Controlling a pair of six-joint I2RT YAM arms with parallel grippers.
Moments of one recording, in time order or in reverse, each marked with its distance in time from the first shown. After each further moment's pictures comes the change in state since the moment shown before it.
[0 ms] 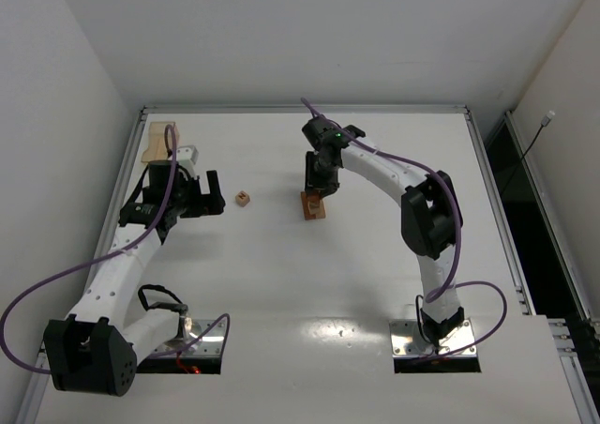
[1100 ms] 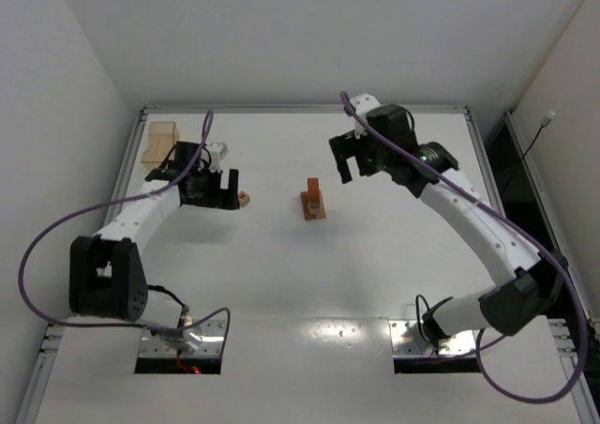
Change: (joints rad) left arm -0.026 0.332 0.163 -0.043 0.122 0.153; right arm -0.016 -0.607 -0.288 0.194 0.138 -0.564
